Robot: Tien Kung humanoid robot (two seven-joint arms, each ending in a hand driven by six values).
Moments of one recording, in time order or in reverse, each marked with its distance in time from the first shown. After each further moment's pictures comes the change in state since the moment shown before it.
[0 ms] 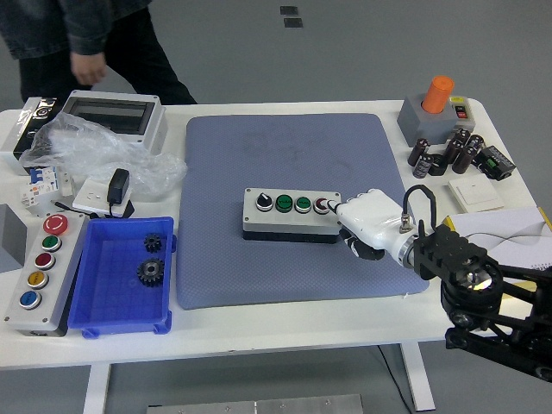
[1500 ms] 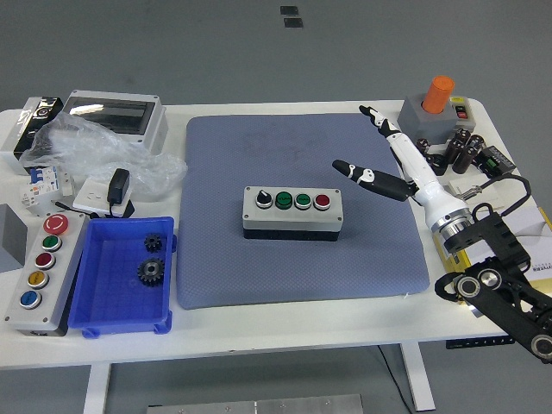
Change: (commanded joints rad) left arm 0.022 -0.003 -0.002 0.002 -0.009 -0.008 0.007; right arm -0.341 0.150 0.586 -0.130 0.713 -0.341 0.596
